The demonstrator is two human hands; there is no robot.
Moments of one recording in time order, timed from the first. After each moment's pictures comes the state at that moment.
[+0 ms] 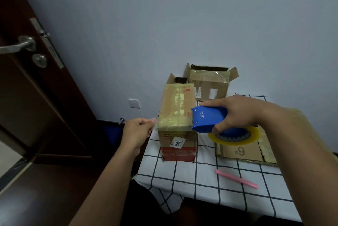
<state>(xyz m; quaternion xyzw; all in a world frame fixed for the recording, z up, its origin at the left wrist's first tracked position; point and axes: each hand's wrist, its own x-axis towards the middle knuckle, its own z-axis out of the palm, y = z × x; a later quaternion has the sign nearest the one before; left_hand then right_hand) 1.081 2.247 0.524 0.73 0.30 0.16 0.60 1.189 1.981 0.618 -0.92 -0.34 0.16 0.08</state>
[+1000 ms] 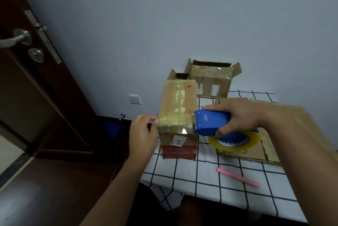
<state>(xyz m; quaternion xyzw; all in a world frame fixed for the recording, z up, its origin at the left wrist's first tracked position) 1.071 2.226 0.505 0.88 0.21 0.28 0.32 1.213 1.977 0.586 -0.91 -0.36 0.20 0.06</state>
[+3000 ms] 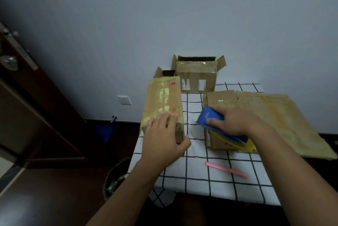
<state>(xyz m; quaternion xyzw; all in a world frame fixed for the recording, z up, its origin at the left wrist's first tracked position) 1.085 2.154 0.501 0.98 0.02 0.19 0.08 1.204 1.941 0.532 -0.96 -0.18 0.16 0.12</state>
